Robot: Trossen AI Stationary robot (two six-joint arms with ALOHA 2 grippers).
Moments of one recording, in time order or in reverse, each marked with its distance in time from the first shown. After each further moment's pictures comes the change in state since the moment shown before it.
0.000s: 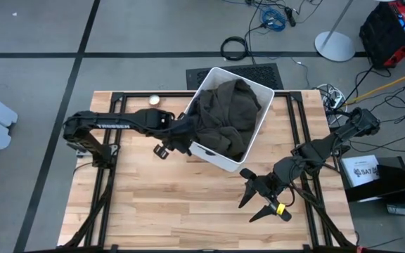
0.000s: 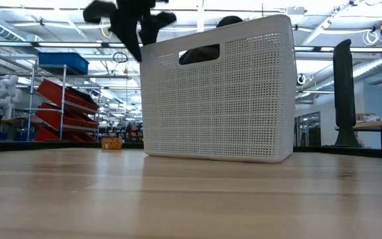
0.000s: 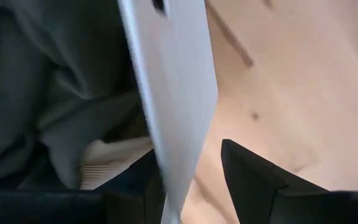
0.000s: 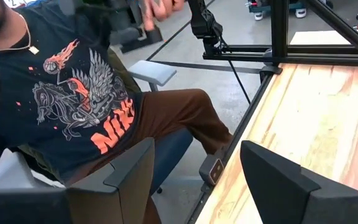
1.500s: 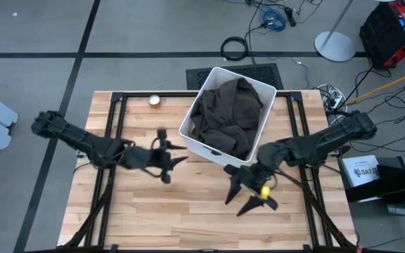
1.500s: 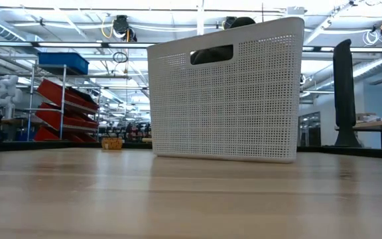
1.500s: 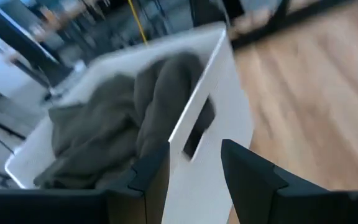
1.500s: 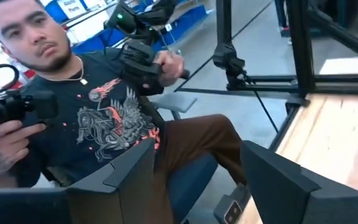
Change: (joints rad) left arm -0.376 -0.451 -0.644 1.079 -0.371 -0.450; right arm -0.183 0.095 -0.004 0.248 -0.285 0.059
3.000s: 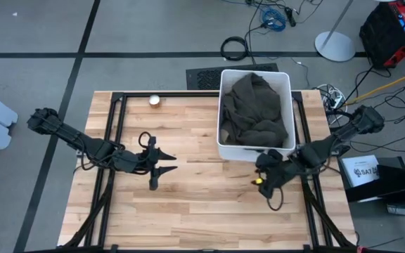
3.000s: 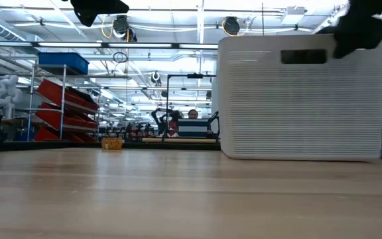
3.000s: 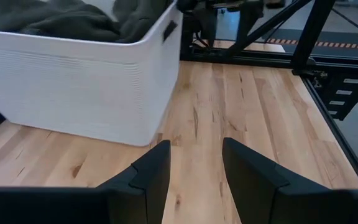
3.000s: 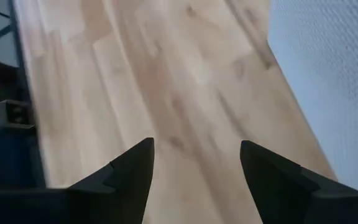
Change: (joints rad) left arm -0.083 -0.169 -0.210 0.038 0.087 -0.538; right arm 0.173 -0.212 -0.256 -0.758 0.784 0.575
